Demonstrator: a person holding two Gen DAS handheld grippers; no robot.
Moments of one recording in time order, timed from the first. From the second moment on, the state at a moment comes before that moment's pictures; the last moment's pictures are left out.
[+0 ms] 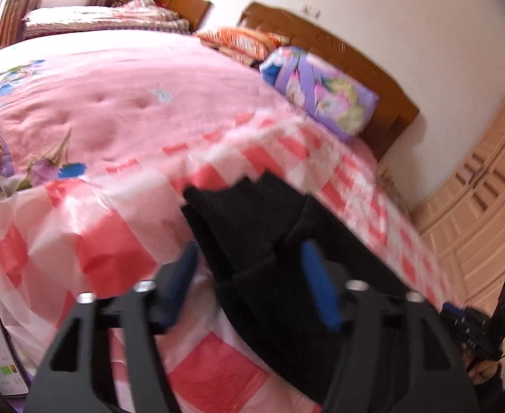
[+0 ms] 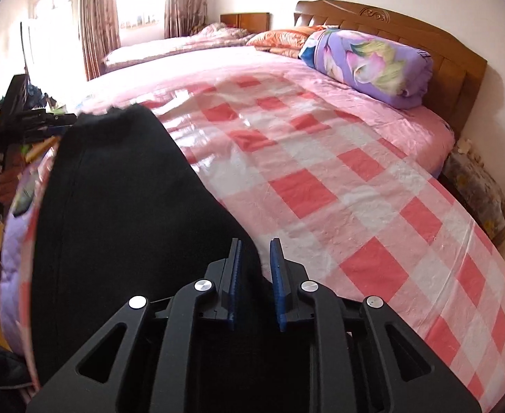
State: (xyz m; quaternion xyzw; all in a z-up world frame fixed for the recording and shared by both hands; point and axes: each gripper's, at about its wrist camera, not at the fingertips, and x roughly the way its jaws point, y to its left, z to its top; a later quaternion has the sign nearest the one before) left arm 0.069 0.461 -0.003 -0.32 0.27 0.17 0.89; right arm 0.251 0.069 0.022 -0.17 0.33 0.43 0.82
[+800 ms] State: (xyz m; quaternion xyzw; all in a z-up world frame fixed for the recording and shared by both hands) left arm 0.106 0.450 -0.042 -0.31 0.36 0.16 0.86; right arm 0.154 0.064 0.037 -0.13 0.30 0.49 0.80
